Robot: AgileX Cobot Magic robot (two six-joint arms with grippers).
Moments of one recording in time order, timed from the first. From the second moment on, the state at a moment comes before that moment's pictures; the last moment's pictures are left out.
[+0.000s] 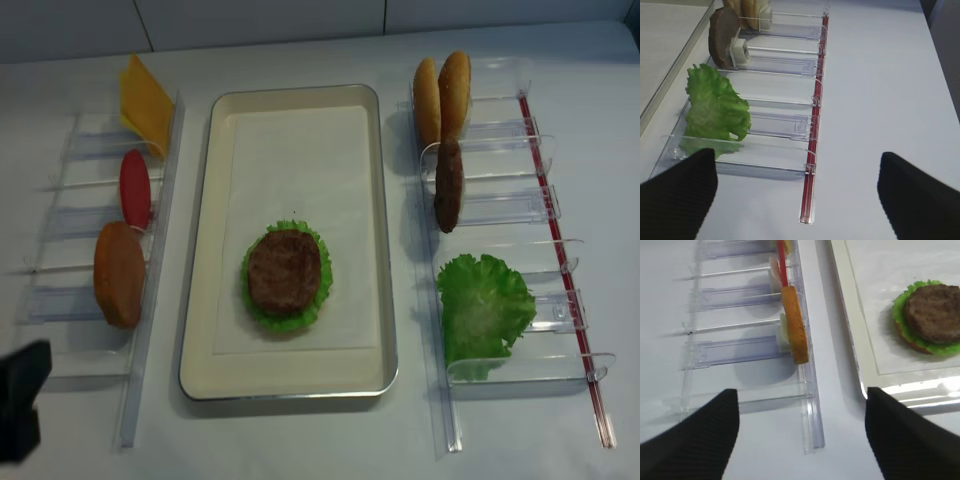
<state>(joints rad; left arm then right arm) -0.07 0.44 -0.71 -0.01 1.12 -0.01 0.11 -0.02 -0.47 0.06 1.14 0.00</state>
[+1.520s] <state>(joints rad) 0.10 1.88 -1.64 -0.32 0.84 0.30 0.11 -0.02 -0.47 0.06 1.14 0.00</state>
